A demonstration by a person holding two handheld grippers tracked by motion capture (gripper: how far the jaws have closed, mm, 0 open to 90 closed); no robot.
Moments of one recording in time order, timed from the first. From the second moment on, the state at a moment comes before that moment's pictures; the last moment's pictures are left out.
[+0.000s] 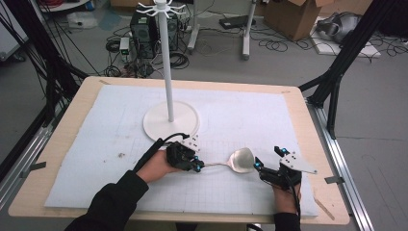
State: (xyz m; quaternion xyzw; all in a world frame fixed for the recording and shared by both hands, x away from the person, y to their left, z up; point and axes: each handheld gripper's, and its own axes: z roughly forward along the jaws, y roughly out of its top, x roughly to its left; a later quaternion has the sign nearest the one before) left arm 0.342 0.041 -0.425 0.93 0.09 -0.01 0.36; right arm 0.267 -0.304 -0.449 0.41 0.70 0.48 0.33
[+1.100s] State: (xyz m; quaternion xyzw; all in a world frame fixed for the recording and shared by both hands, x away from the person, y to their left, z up) left arm 0.296 0.235 -0.423 0.73 0.33 0.18 0.57; right arm 0.320 -0.194 -0.418 0.11 0.90 0.40 0.08
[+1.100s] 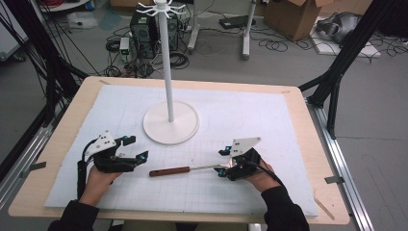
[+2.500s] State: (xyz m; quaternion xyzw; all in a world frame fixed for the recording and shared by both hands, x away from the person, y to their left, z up) left arm 0.294 0.262 -0.437 0.70 0.36 0.17 0.60; right arm 0.329 -0.145 -0.415 0.16 0.94 0.31 -0.03
